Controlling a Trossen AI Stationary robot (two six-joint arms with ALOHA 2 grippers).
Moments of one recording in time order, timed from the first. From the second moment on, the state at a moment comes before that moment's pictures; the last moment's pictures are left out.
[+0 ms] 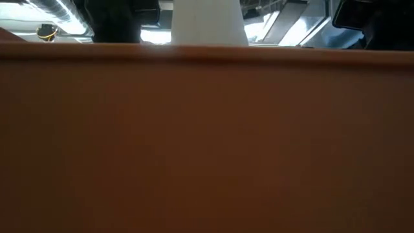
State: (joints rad) left arm -0.28 1.38 0.91 -0.49 -0.35 -0.53; right arm 0.57 1.21 0.61 -0.20 0.30 0.80
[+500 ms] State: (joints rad) left arm -0.37 1.63 0.91 -0.42 -0.40 -0.53; right arm 0.57 1.21 0.61 -0.20 0.30 0.72
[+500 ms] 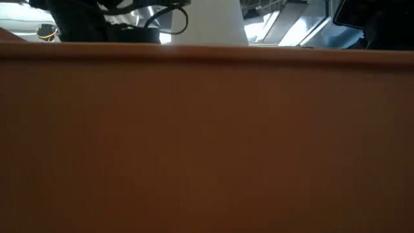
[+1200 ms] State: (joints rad) left arm -0.37 1.73 0.94 -0.48 -0.23 -0.49; right arm 0.57 1.21 0.61 -0.18 0.32 0.91
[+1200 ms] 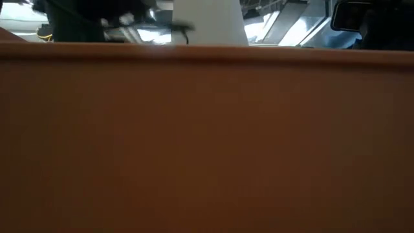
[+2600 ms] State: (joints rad) left arm -0.40 1.73 1.04 -0.62 -0.31 -0.91; right arm 0.57 1.21 0.62 -0.18 0.32 0.80
